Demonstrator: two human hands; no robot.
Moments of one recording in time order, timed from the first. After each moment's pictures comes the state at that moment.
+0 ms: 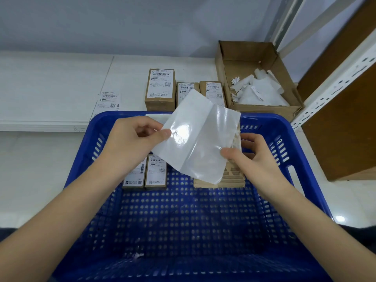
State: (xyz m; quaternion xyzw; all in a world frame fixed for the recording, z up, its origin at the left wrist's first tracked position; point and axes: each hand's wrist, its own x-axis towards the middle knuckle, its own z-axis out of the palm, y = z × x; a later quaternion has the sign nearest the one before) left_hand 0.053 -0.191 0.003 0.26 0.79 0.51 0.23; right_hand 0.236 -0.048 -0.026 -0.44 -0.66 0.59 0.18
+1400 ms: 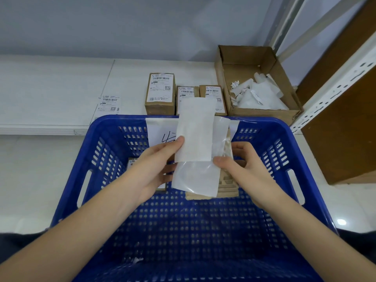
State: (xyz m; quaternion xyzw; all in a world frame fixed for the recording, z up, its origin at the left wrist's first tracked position) left_hand 0.079 -0.175 -0.022 0.04 0.64 0.57 0.51; right_hand 0.232 -0.057 -0.030 -0.41 -0.66 0.61 0.15
